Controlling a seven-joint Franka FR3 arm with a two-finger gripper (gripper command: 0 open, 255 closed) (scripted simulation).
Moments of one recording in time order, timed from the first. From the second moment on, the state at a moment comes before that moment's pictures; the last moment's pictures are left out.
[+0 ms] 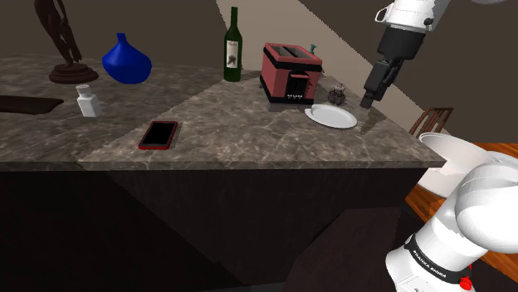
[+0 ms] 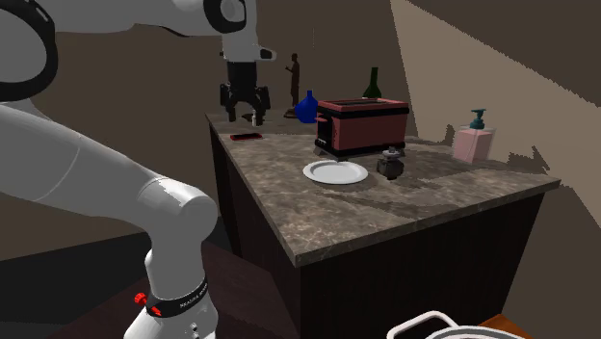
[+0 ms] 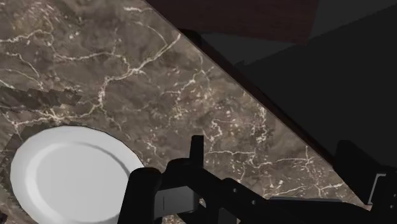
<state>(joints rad) 0.01 -0.82 0.07 -2.35 0.09 1.56 -0.04</state>
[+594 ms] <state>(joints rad) -0.04 -0.66 -0.05 -2.28 0.00 1.64 -0.18</state>
